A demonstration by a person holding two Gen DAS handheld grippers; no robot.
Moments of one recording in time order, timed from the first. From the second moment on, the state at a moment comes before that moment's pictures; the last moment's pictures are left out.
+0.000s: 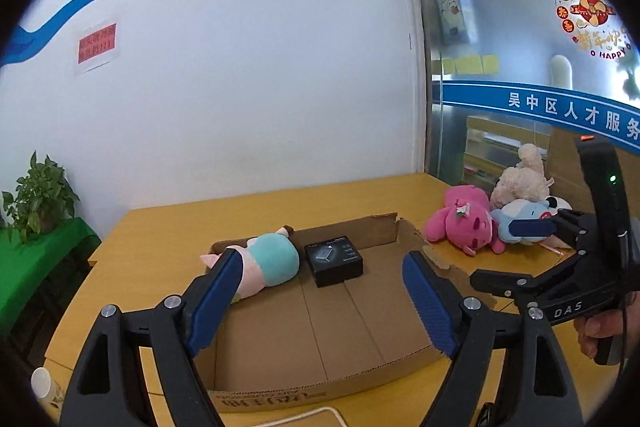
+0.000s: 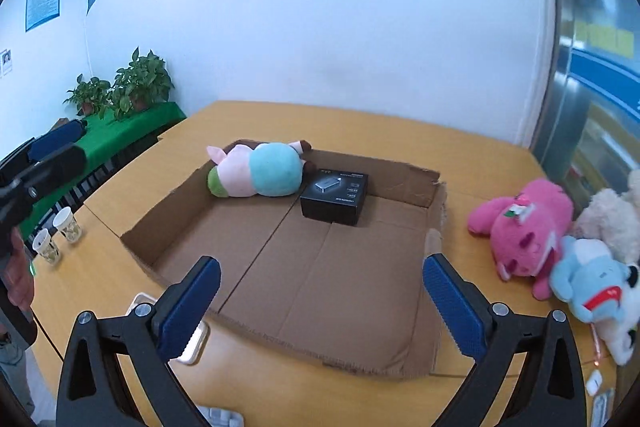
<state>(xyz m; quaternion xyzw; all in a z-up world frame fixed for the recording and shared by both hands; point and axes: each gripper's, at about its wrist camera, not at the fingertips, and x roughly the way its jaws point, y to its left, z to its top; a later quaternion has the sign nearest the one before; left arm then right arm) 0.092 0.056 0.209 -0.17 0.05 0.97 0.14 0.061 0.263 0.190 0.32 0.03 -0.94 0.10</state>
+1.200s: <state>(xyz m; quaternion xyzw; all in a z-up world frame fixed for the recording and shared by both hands) 0.150 0.050 0.151 -0.24 0.01 0.96 0.18 0.181 0.231 0.182 0.29 0.02 -0.96 0.03</state>
